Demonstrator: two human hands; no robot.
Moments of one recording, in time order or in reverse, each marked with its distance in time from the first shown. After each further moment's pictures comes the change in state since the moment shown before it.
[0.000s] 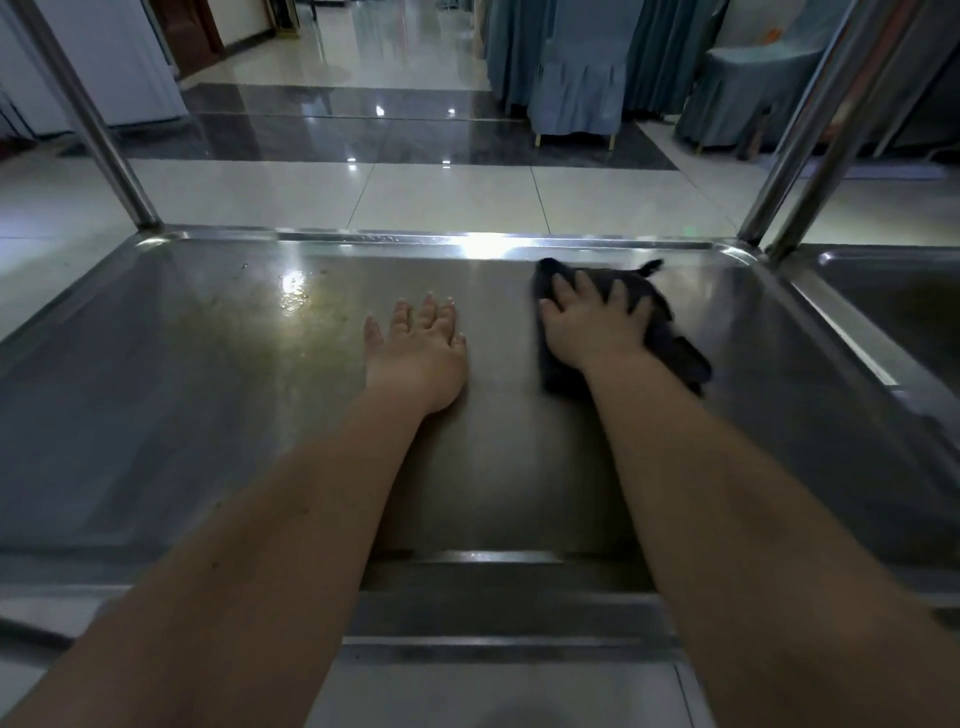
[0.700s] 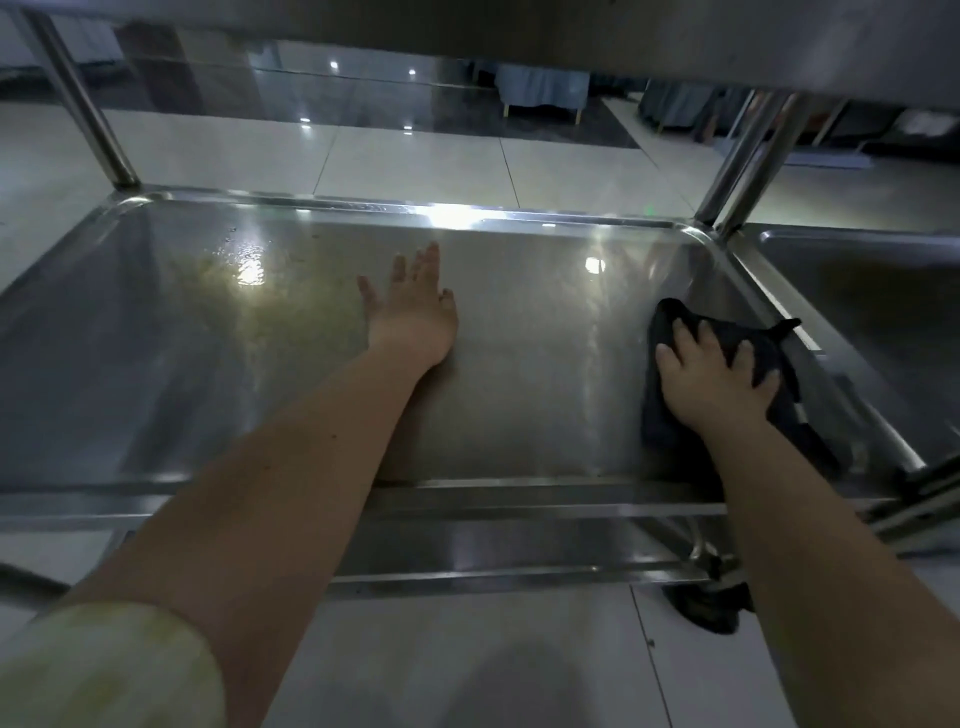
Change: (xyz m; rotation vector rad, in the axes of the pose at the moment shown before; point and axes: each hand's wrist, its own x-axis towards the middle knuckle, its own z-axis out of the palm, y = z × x) left_hand -0.023 -0.004 -0.010 -0.198 0.175 0.041; right_hand -0.129 0.104 -0.015 0.044 0.003 0.348
